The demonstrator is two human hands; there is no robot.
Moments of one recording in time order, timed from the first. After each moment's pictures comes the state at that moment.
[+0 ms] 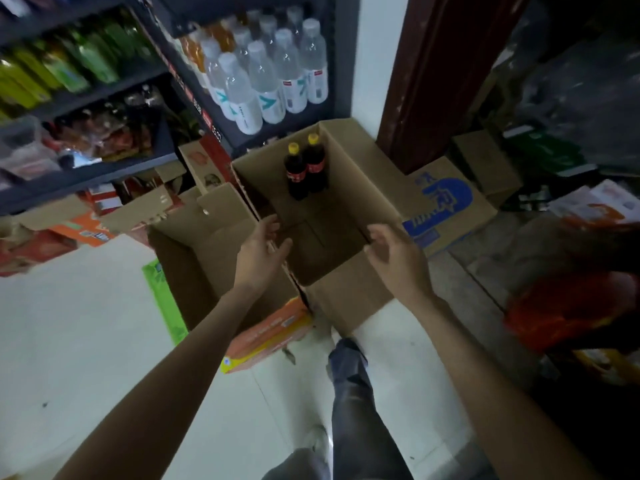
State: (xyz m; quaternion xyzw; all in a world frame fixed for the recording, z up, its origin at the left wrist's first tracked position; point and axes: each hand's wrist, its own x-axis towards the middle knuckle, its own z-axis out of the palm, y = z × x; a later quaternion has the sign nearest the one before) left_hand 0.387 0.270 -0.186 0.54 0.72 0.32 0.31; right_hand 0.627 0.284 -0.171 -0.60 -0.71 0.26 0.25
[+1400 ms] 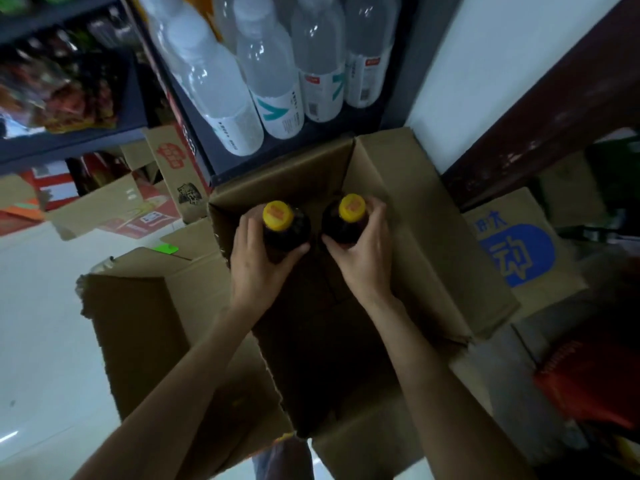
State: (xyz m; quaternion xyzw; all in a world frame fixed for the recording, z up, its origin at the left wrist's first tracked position) left_hand 0.335 0.488 -0.287 0.56 0.71 0.38 0.19; right_hand 0.488 0.537 -0.298 -0.59 -0.63 0.35 0.36
